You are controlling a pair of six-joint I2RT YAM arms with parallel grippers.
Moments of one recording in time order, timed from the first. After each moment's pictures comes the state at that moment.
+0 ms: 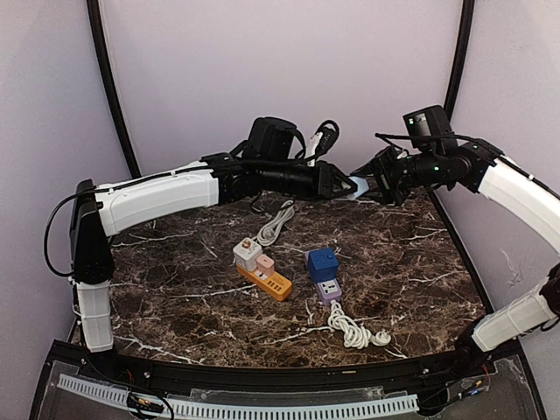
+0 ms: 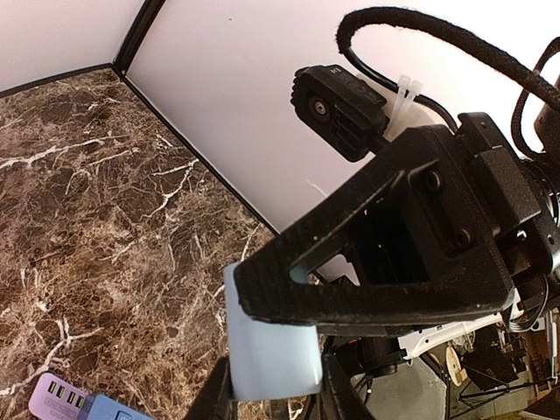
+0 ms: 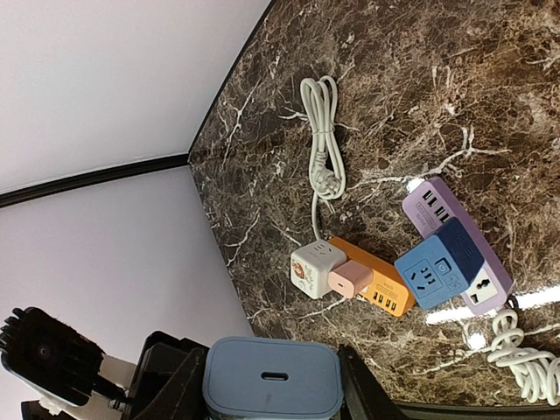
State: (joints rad) left arm -0.94 1.99 1.87 -0.21 0.42 -0.60; right arm 0.59 1.34 1.40 -0.71 -0.22 1.37
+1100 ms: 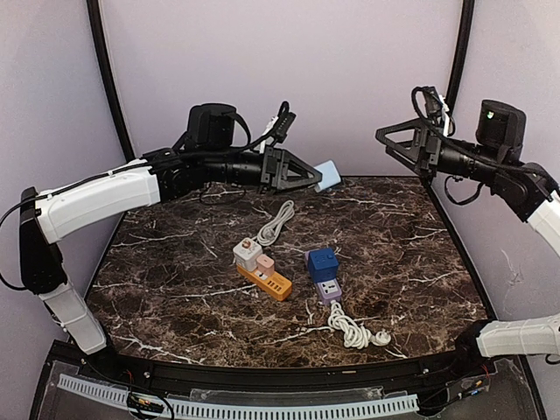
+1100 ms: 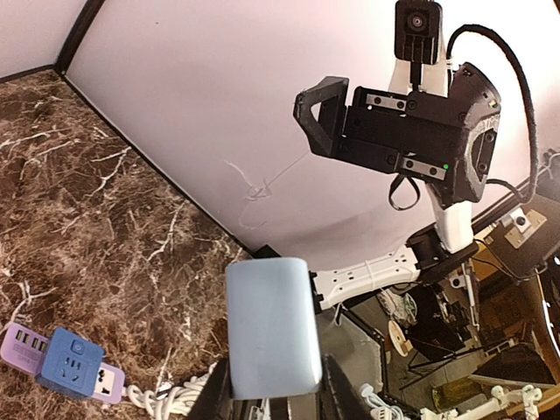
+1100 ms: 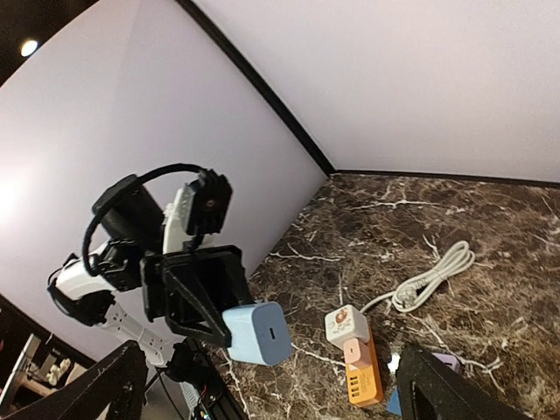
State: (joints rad) left arm -0.85 1.67 1.57 -0.15 0.68 -0.64; right arm 0.48 1.02 1.24 -0.37 -0.53 0.60
